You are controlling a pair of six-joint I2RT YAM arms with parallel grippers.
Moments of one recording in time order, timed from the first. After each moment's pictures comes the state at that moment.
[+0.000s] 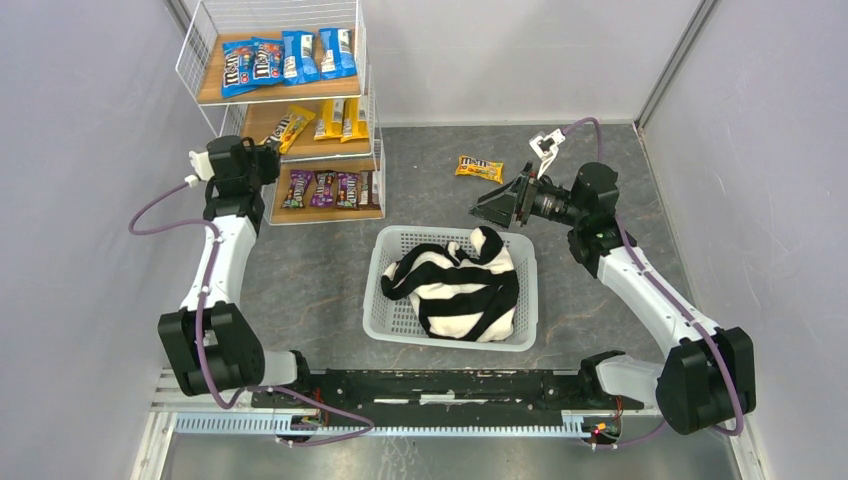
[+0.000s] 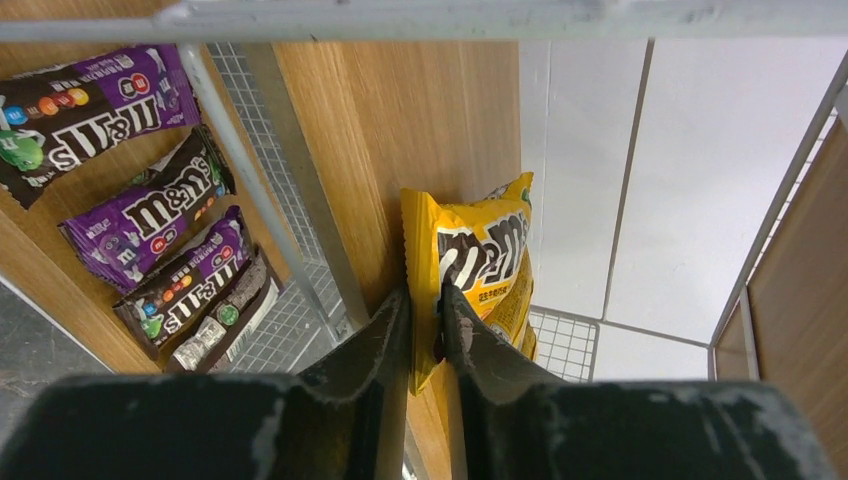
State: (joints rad) left arm 0.17 1.35 1.10 -0.11 -0.04 -1.37; right arm 0.29 1.20 0.85 0.31 -0.89 0.59
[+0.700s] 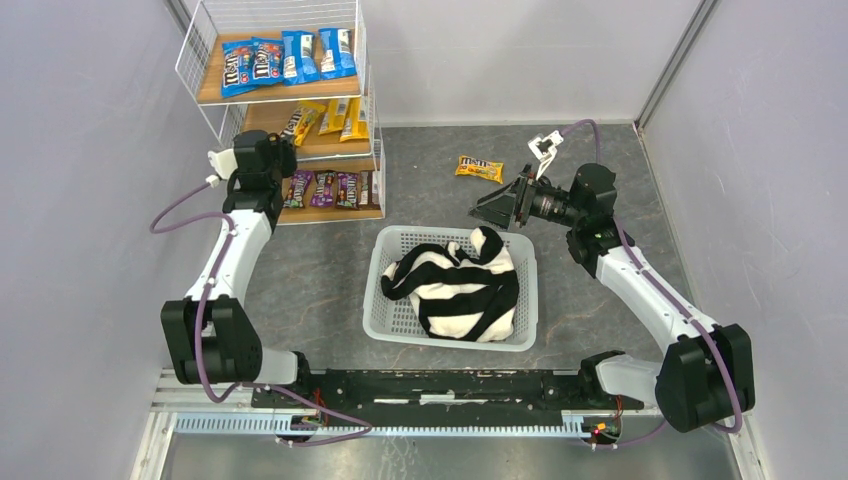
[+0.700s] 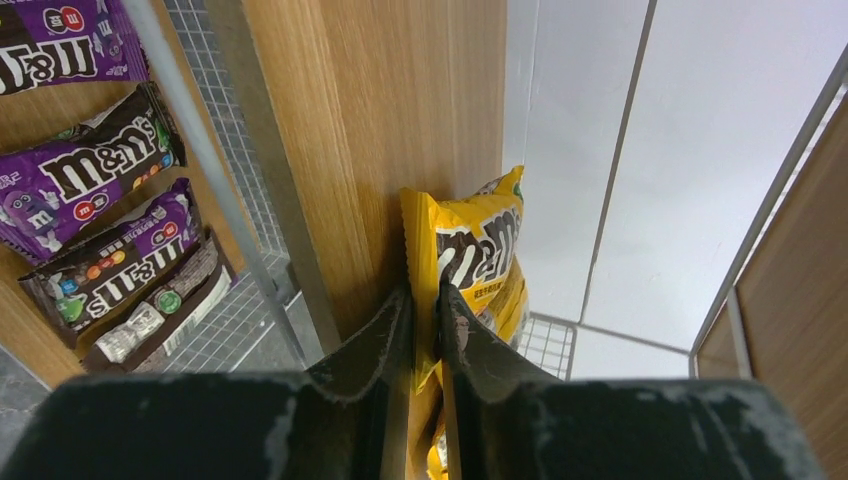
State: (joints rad) left arm 0.04 1.39 1.12 -0.07 -0.20 -1.49; right arm 0.29 1.21 0.84 0.33 -0.89 0.60
